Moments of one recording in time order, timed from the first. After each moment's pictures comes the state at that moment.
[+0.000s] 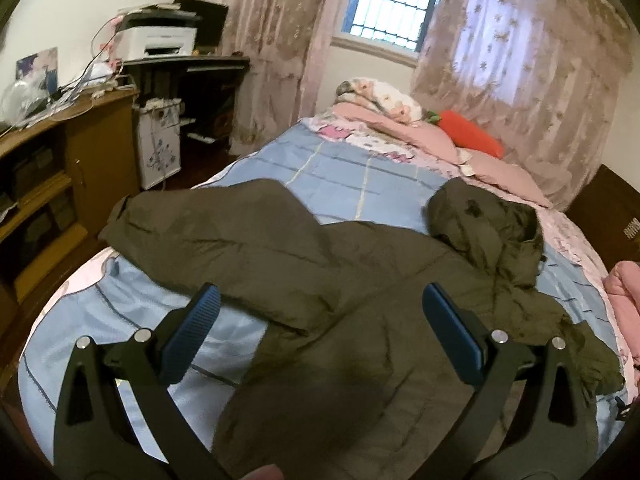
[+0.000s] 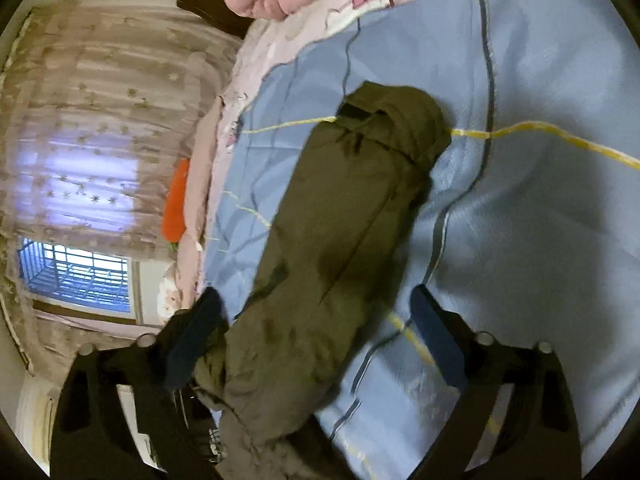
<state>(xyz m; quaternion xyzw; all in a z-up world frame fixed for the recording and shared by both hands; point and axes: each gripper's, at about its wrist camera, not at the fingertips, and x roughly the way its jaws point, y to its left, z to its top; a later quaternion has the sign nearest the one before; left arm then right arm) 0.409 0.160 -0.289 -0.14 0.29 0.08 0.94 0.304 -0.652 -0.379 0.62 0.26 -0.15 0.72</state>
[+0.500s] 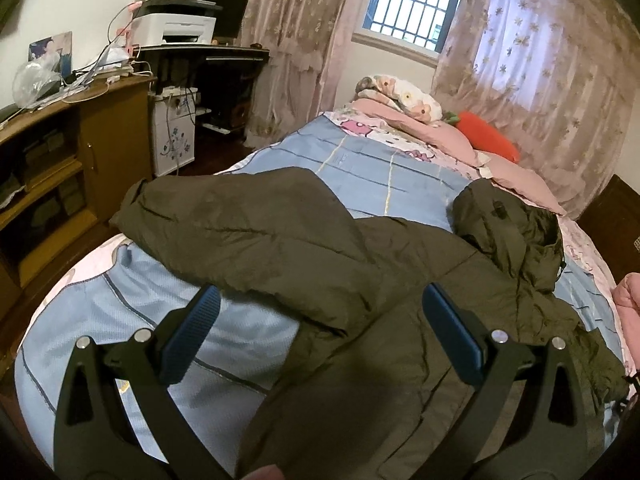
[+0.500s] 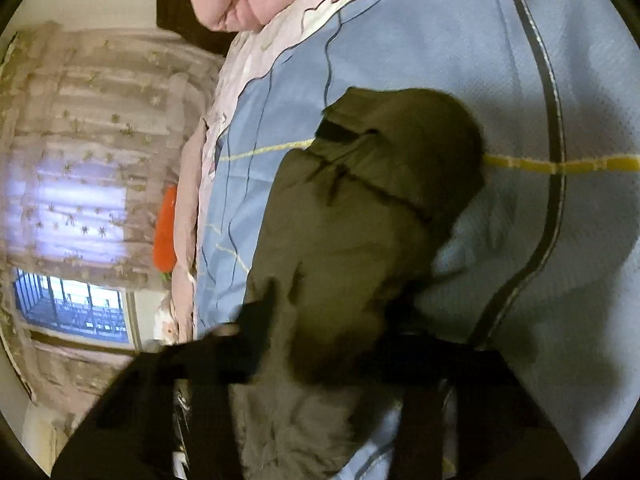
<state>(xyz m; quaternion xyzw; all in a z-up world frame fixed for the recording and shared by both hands) 0.409 0.187 -0.310 -0.15 0.29 0.10 0.94 0.339 -0.679 -0.413 0.64 0.22 -0.19 0.72</state>
